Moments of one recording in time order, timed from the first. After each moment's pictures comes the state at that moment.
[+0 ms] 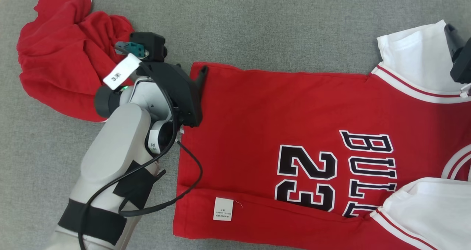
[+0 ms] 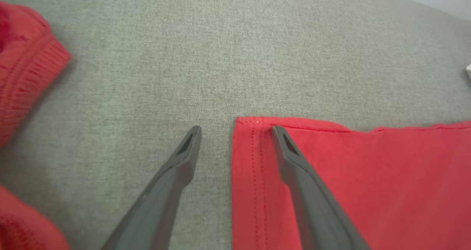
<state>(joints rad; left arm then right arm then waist) -0.90 0.03 -0.47 0.65 -0.47 0.05 0.39 -0.81 -0.37 -0.07 0.51 0.37 -0.01 0.54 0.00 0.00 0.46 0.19</state>
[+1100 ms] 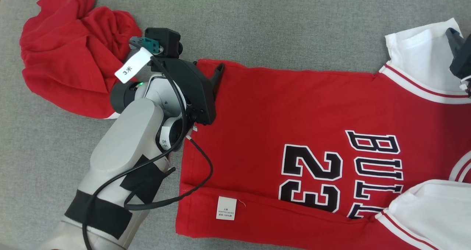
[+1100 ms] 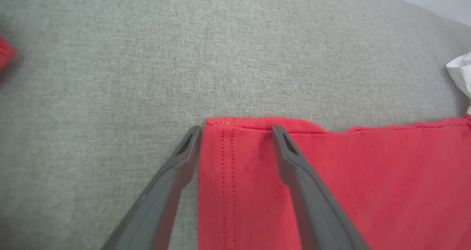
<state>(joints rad) -0.95 0.03 -0.60 0.68 -0.61 0.07 0.36 -0.89 -0.35 -0.08 0.65 0.40 -0.03 0.55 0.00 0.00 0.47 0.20</state>
